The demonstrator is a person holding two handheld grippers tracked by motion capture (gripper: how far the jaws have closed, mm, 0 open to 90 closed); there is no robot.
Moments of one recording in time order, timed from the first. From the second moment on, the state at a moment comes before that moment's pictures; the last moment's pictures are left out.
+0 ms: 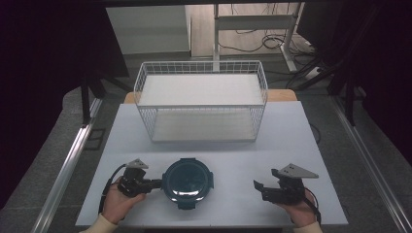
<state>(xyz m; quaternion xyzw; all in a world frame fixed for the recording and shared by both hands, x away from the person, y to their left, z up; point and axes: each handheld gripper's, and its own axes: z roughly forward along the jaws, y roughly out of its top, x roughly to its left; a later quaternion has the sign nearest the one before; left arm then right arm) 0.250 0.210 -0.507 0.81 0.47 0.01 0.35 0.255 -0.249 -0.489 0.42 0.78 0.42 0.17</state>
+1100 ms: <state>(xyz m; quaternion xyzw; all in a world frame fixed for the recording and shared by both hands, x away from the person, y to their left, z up) 0.257 0.163 -0.505 0.82 0.44 0.00 0.37 0.253 -0.251 -0.487 0.42 0.78 0.43 0.17</state>
